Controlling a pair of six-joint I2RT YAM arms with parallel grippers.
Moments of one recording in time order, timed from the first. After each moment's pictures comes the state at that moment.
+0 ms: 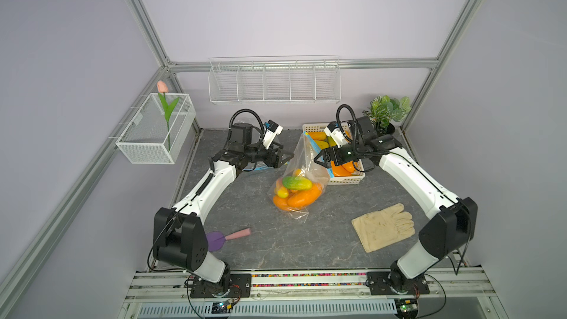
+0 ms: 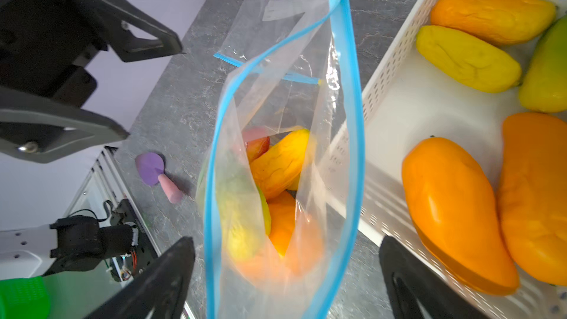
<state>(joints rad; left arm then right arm) -0.33 1.59 1.33 -0.30 0.79 0.11 0.44 1.65 1.56 -0.78 -0.50 0.11</state>
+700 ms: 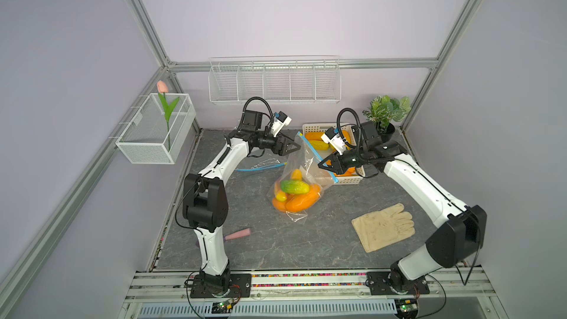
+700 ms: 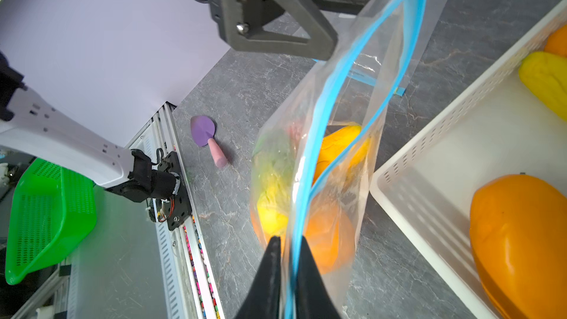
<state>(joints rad) -0.32 1.95 1.72 -0.53 1.04 0.21 0.43 1.55 1.49 -0.79 -0.71 -0.11</state>
